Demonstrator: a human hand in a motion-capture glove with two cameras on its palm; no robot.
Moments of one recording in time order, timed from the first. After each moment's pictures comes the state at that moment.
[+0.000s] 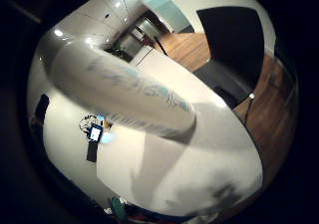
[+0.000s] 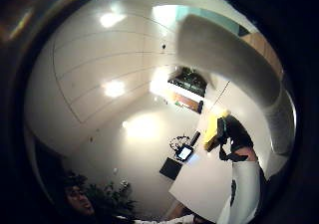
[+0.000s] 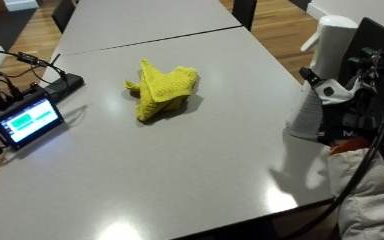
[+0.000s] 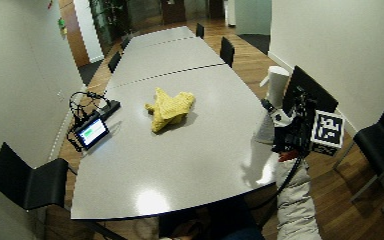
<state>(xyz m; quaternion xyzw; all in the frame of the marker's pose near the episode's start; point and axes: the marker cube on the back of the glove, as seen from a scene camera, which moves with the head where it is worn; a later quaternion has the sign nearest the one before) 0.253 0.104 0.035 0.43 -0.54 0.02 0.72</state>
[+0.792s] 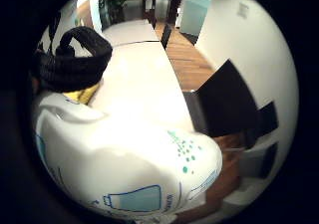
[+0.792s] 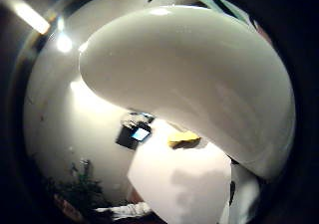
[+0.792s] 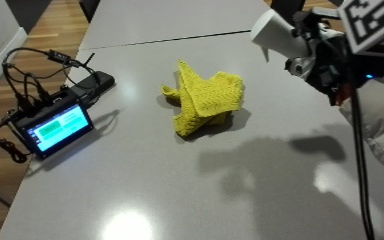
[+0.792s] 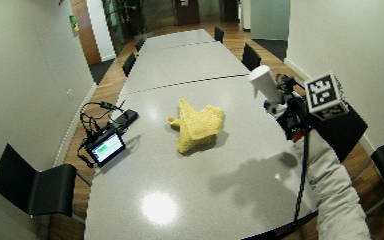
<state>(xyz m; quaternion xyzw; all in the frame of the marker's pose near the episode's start) 0.267 0.077 0.000 0.34 -0.30 -0.02 0.89</state>
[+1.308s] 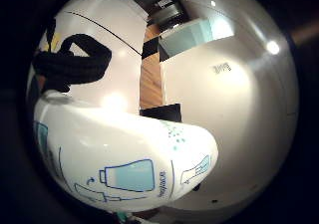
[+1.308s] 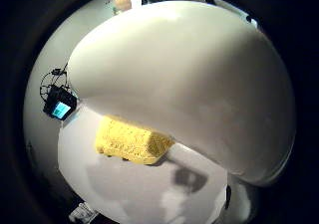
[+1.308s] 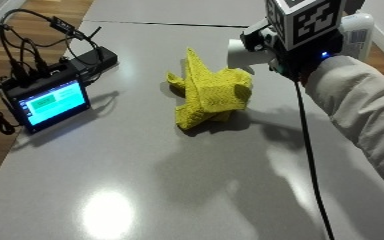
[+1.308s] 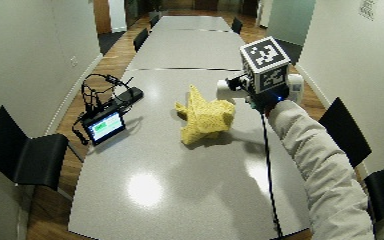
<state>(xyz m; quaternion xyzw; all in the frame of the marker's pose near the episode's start) 0.207 0.019 -0.045 0.30 0.13 -0.03 0.95</state>
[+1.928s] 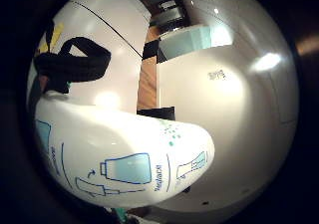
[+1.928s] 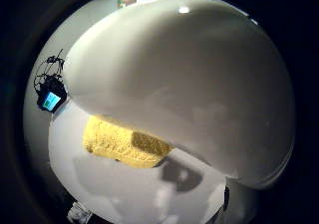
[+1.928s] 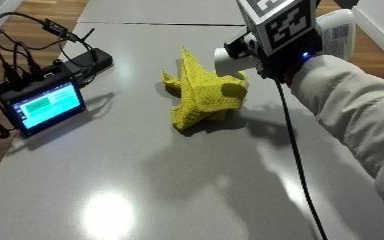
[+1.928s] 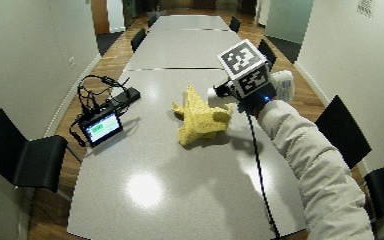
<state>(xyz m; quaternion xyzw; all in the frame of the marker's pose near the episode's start) 0.178 0.008 -0.039 0.28 0.22 -0.06 0.94</state>
